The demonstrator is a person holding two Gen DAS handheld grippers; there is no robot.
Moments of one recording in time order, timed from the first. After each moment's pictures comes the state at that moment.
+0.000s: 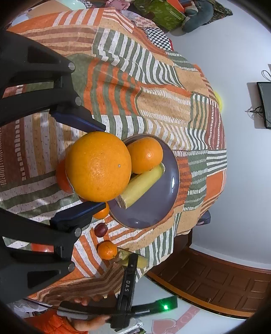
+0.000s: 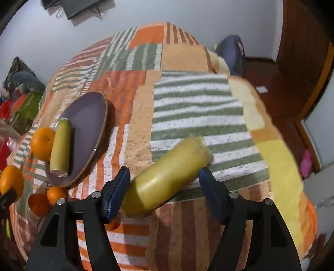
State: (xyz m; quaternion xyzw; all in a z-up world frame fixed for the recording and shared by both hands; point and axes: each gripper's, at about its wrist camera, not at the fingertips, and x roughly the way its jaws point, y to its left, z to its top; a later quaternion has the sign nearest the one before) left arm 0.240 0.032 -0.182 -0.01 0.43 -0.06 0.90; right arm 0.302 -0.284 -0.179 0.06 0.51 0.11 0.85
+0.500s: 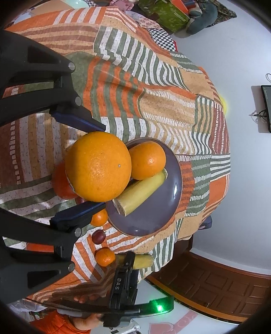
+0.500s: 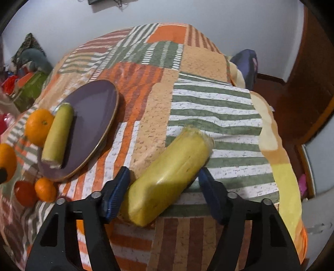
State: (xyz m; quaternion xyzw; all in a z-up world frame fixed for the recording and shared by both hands) left arm 0.250 0.034 -0.189 -0.02 0.44 -0.05 0.90; right arm 0.303 -0.265 -0.184 -0.02 0.49 0.14 0.86
